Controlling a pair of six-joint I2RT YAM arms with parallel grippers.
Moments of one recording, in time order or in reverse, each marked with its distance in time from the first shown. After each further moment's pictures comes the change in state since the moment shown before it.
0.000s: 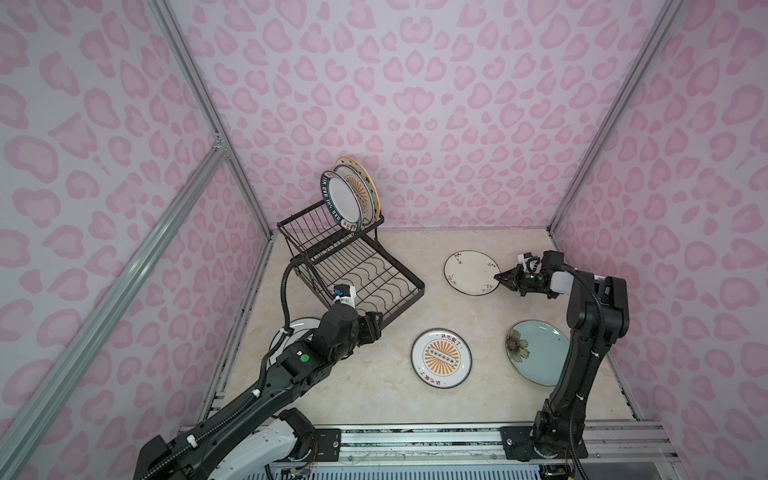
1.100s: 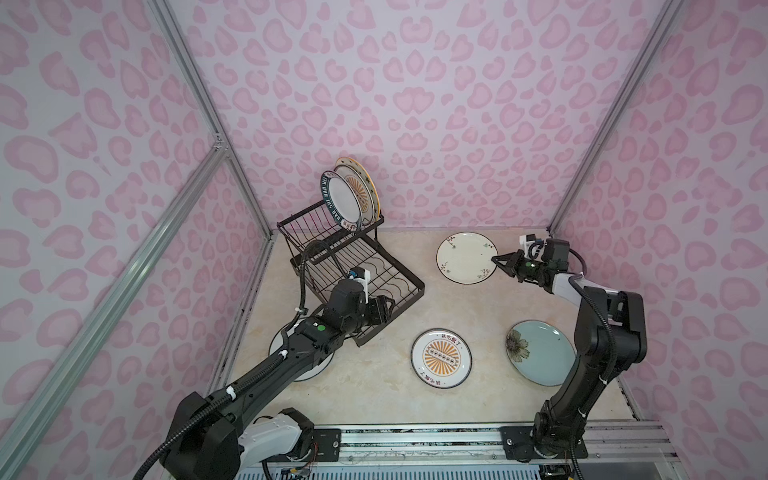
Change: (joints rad) left arm 0.130 0.258 0.105 0.134 0.270 0.076; right arm 0.101 -0.307 -0.159 0.216 -0.004 0.167
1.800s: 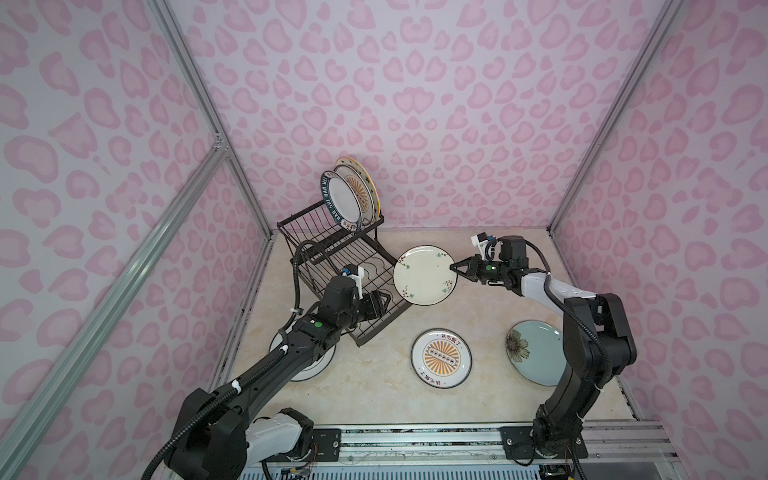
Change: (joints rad) left arm 0.087 0.024 -0.031 0.081 0.082 -0.039; right arm 0.293 -0.068 -0.029 -0.031 0.001 -0.041
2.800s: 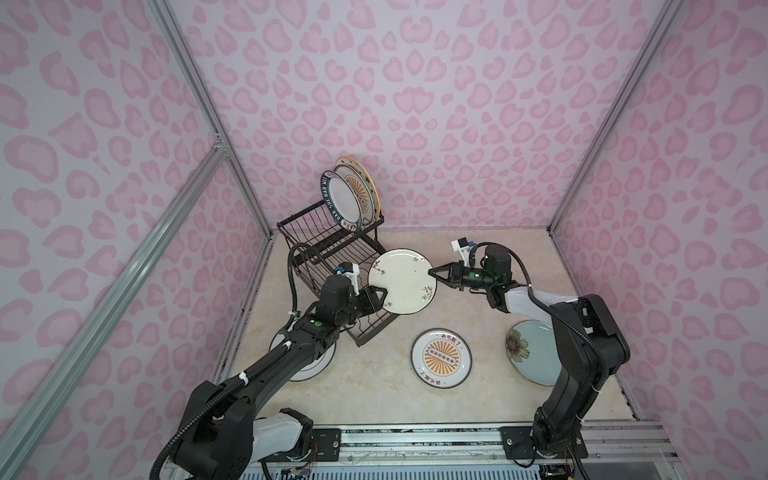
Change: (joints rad) left arm 0.041 0.038 -0.029 0.137 0.028 -0.060; right arm 0.146 -0.009 -0.140 0.460 -0.087 0.311
